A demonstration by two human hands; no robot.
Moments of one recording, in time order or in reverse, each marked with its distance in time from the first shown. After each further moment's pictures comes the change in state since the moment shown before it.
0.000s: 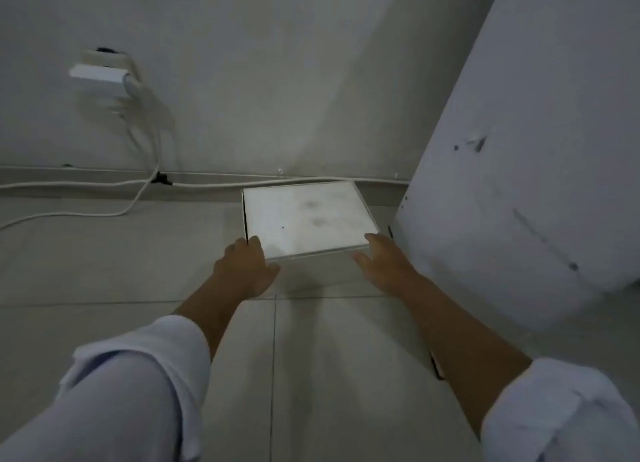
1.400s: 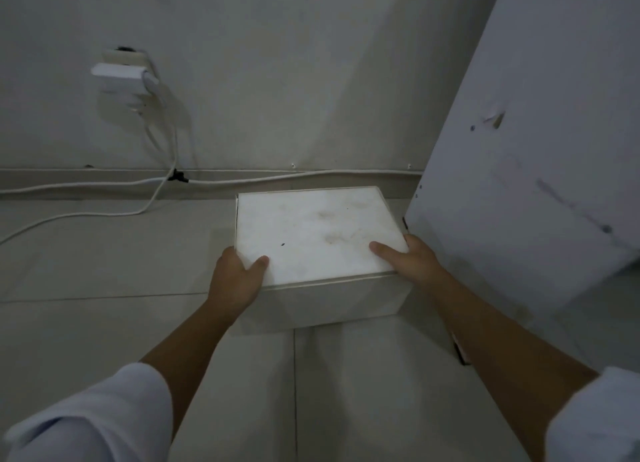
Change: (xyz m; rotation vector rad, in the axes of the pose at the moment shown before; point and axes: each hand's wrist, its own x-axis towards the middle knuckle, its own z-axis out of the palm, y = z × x) left_hand -0.034 -0.040 0.029 -0.792 0.302 -0.178; right_hand -0.015 0.020 0.022 0.568 0.121 0.206
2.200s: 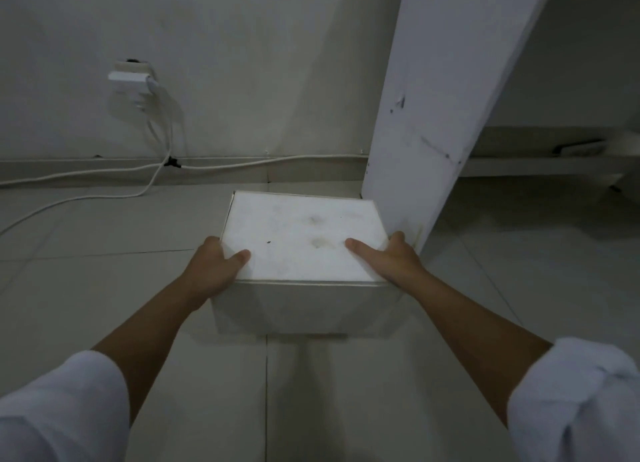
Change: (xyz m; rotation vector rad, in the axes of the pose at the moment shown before) left_hand -0.166 -0.016 -0.045 0.127 -0.154 0.074; right_hand -0.184 0.055 -0.059 -0.158 0.050 0.043
